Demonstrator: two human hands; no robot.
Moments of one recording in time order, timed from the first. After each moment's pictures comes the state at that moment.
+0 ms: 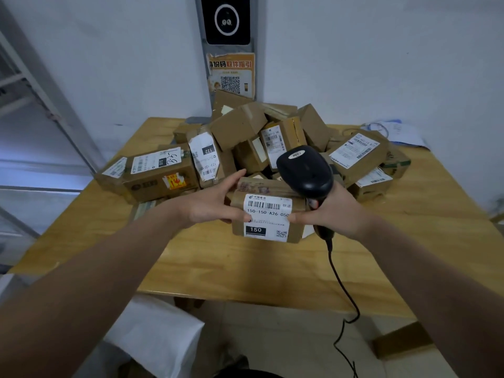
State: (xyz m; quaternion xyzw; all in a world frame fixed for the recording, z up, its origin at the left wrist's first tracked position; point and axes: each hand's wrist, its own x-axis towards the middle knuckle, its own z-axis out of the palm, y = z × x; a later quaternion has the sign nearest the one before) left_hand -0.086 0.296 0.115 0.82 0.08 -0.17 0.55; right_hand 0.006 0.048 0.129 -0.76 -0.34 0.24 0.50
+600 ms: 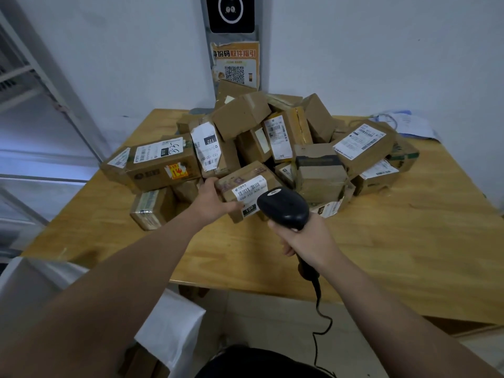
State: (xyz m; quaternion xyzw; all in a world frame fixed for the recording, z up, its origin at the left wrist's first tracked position) left_hand -0.072 0.297 0.043 0.84 0.30 0.05 0.45; right_hand -0.045 0.064 0.067 -0.81 -0.18 0.21 0.52
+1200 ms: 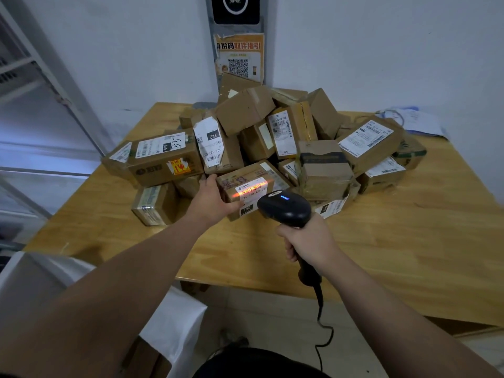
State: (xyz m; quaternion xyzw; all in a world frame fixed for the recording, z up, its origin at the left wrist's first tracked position) left_hand -0.077 0.287 0.043 0.89 0.31 0.09 0.31; right_hand -0.046 0.073 0.068 -0.80 -0.11 0.27 0.52
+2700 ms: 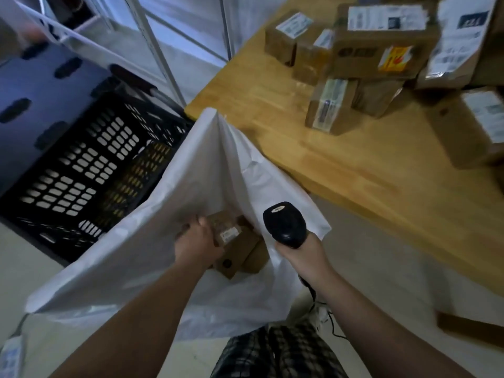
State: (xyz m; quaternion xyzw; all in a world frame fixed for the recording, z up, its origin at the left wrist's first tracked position) left_hand -0.478 0.395 -0.118 0.80 0.55 -0.17 0.17; right_hand -0.309 0.251 -0.095 -0.77 -0.20 0.45 0.41
